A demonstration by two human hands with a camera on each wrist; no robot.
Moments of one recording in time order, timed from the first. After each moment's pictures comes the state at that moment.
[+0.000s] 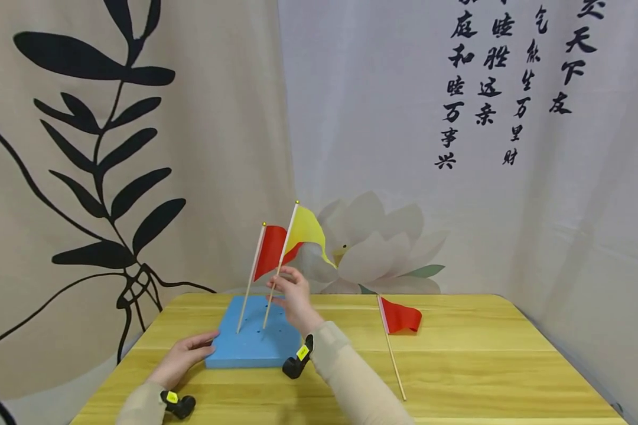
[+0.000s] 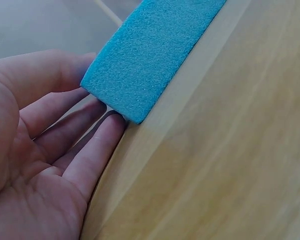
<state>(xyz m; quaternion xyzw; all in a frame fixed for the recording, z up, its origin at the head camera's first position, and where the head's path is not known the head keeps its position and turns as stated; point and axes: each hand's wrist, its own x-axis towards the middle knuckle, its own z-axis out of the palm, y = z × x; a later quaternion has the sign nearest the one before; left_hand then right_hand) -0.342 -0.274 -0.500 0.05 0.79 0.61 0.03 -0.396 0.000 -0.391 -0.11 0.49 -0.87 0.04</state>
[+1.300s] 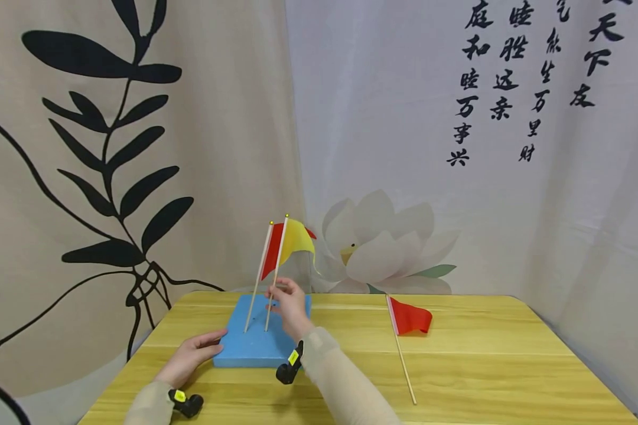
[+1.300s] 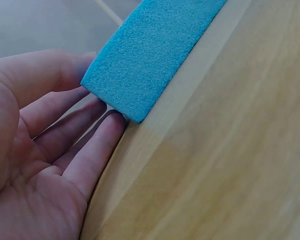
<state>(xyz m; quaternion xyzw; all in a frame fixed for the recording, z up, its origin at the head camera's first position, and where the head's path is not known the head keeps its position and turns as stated) -0.338 -0.272 -0.498 0.04 0.78 0.62 0.03 -0.413 -0.031 -0.433 -0.10 0.51 -0.86 0.04</state>
